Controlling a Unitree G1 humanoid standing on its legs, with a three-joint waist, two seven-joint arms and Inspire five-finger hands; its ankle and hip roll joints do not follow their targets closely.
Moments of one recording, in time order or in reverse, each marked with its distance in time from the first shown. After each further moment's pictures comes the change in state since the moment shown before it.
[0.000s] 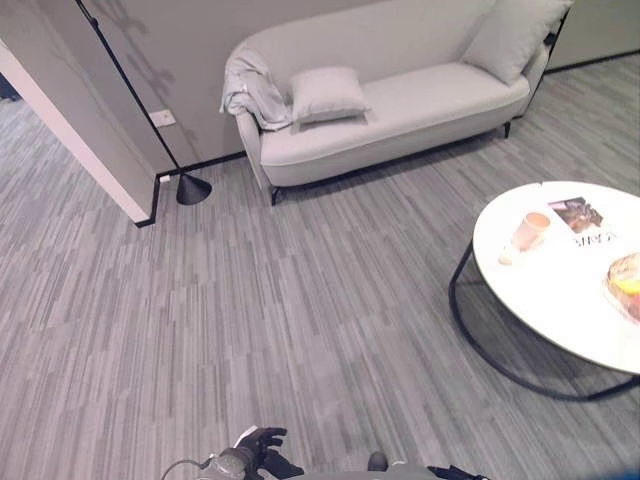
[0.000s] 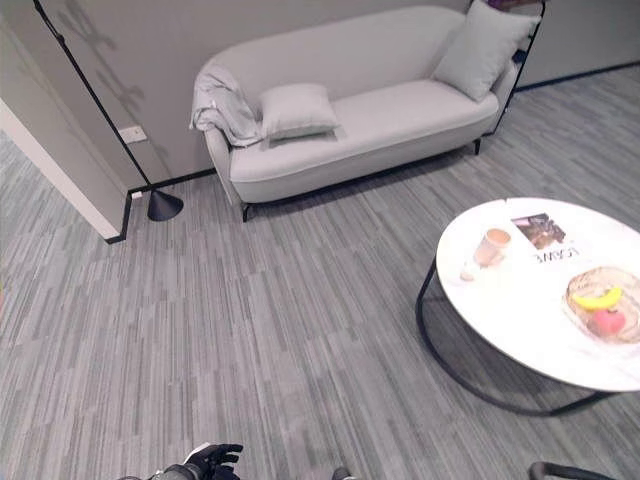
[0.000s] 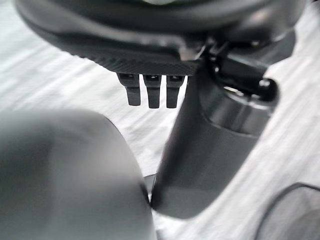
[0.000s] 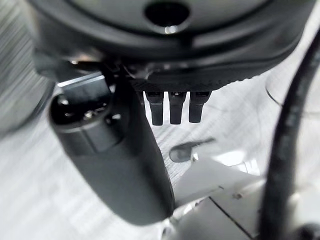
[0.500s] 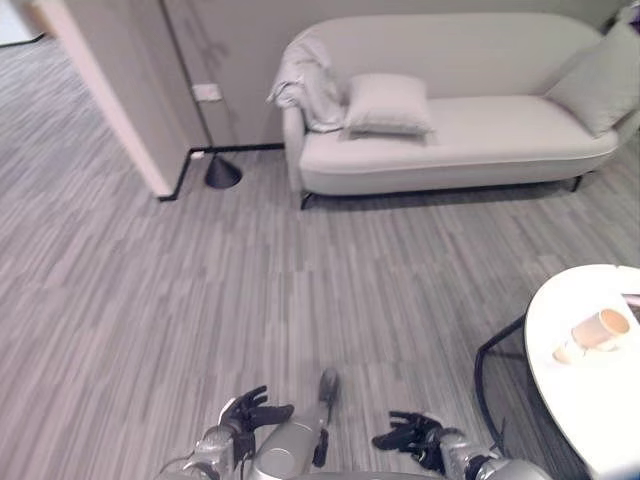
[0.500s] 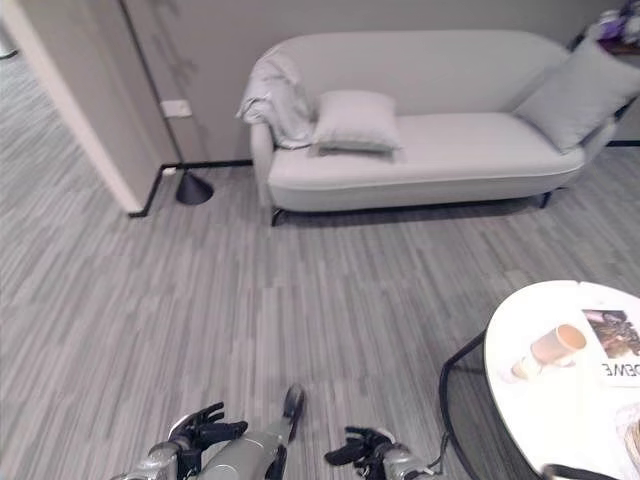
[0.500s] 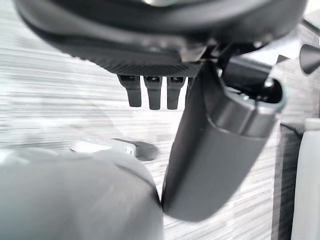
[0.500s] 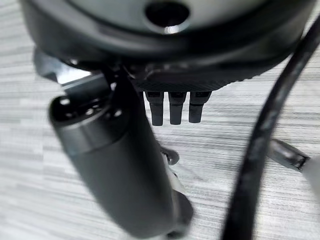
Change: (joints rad) left arm 0.017 0.040 0.355 0.051 -0.198 -0.021 -0.010; right arm -0.021 0.183 0.139 -0.062 -0.195 -0.034 0.038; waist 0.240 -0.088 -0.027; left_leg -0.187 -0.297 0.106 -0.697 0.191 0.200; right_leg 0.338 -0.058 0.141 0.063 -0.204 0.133
